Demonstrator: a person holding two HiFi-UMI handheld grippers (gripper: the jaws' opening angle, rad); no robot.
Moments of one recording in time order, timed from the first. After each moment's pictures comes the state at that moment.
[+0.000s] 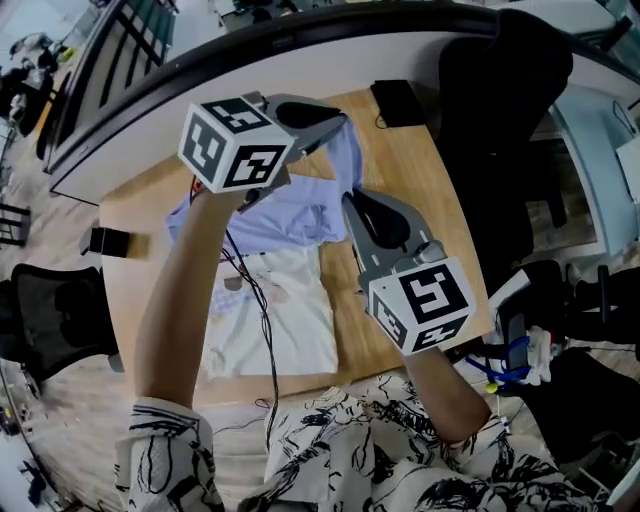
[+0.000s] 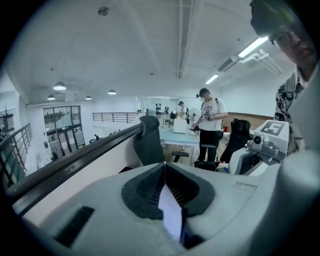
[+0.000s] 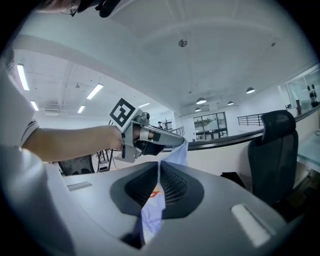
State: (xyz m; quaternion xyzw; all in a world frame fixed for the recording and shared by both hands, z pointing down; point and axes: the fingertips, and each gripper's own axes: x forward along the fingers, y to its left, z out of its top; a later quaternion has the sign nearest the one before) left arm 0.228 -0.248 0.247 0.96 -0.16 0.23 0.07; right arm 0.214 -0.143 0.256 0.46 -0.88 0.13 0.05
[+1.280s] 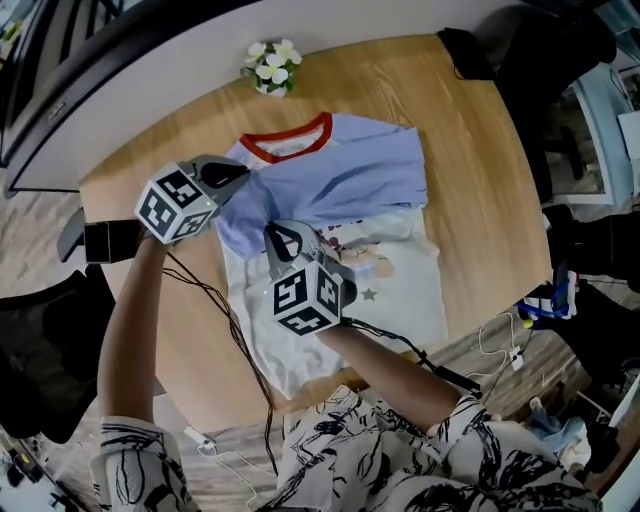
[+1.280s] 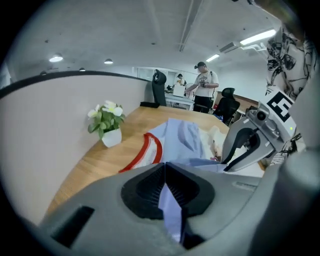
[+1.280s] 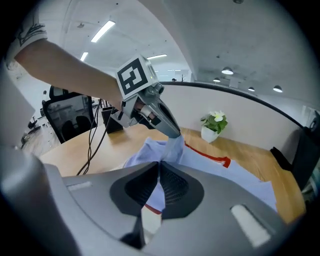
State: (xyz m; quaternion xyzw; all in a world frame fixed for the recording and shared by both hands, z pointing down) left arm -0.199 -0.247 0.532 0.92 -0.11 0.37 0.12; right arm -0.193 -0.151 0.520 0.41 -0.84 0.13 0.32
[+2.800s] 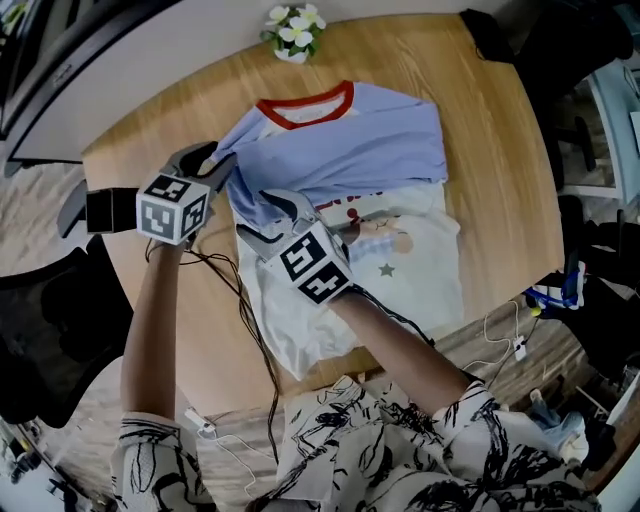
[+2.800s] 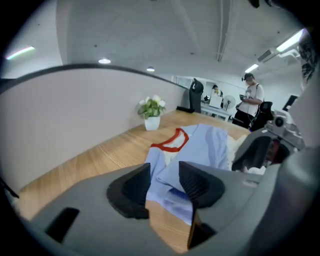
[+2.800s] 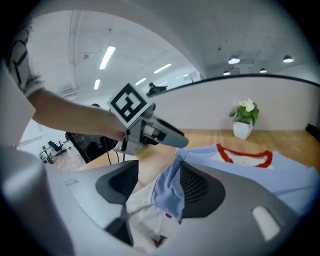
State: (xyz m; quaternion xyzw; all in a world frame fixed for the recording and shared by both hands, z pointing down) left arm -0.284 -0.245 0.556 0.87 -0.33 0.31 0.19; right arm -0.265 -0.131 0.529 0.30 -0.91 0.20 0.21
